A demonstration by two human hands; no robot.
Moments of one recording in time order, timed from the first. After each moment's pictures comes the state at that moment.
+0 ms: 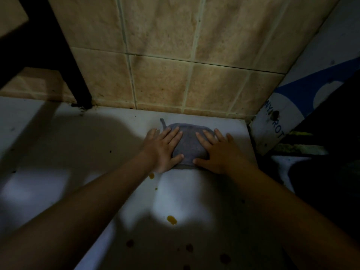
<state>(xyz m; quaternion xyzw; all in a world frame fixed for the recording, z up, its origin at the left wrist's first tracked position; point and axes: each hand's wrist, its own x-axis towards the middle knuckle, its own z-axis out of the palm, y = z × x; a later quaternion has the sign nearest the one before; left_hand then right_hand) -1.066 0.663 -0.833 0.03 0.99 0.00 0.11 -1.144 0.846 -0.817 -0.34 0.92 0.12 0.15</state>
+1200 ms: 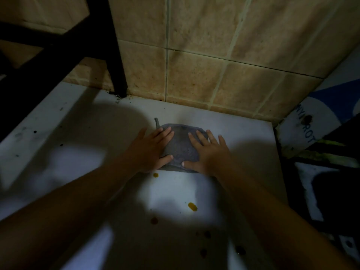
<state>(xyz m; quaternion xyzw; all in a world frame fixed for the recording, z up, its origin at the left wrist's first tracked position) -0.988 0.600 -0.841 -0.01 1.00 -0.01 0.07 -1.088 0.786 -0.825 -0.41 0.90 0.05 0.14</state>
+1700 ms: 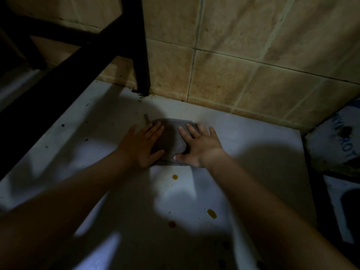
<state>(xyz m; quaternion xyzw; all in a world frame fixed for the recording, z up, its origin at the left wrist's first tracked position) -0.953 0.541 -0.843 -0.11 0.99 0.01 0.11 -1.076 0.703 -0.809 -0.47 0.86 0.11 0.17</state>
